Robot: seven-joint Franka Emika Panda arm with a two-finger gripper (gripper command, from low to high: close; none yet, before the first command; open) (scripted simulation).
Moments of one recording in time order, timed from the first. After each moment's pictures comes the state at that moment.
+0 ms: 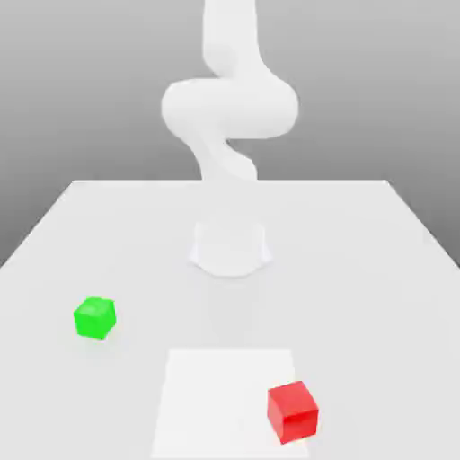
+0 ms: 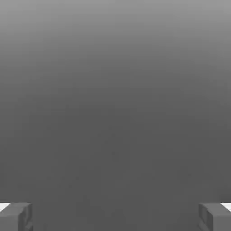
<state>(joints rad) 0.01 -0.71 0.00 -2.32 0.00 2.34 0.78</state>
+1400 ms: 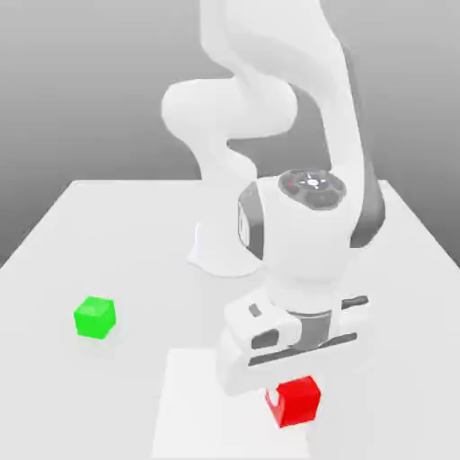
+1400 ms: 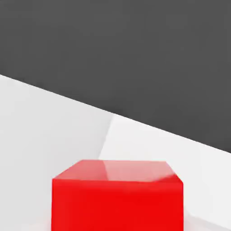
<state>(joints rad) 0.11 0.16 0.04 -2.55 -0.03 2.72 0.68</state>
